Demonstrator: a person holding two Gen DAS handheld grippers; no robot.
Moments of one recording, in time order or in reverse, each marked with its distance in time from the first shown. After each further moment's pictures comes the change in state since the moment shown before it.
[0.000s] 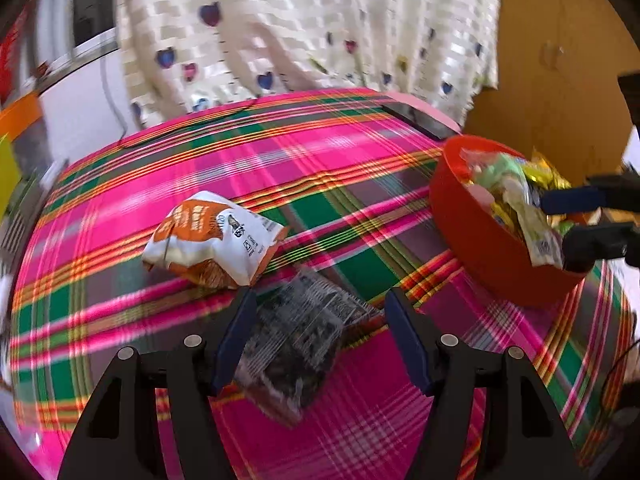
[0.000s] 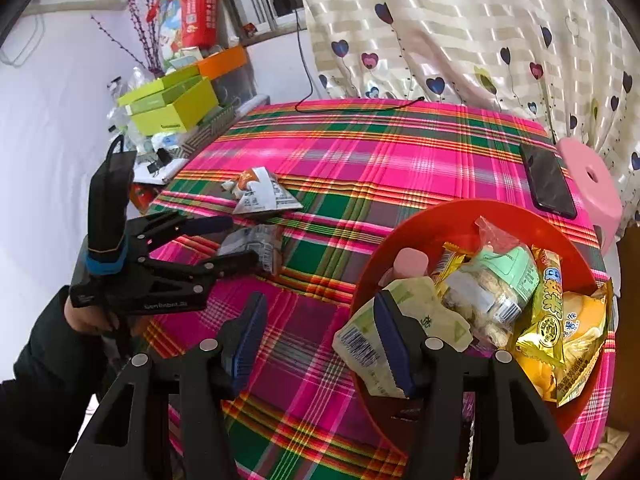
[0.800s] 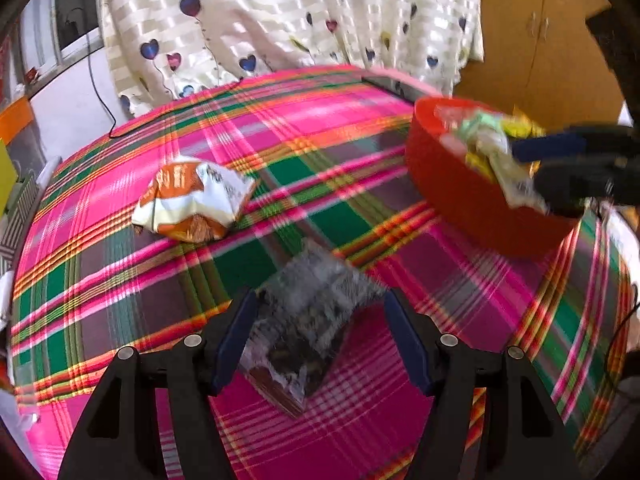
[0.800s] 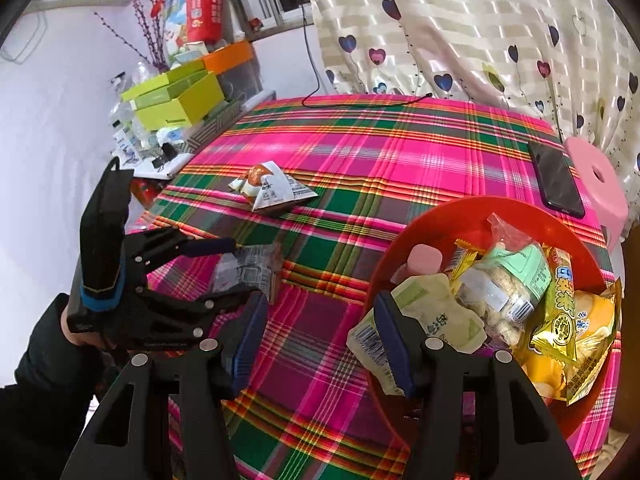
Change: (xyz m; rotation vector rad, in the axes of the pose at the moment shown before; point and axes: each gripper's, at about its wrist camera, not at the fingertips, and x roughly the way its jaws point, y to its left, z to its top) left arm -0.008 -0.020 -0.028 0.051 0.077 0.014; right arm 0.004 0.007 -0.002 -0.010 0.012 0.018
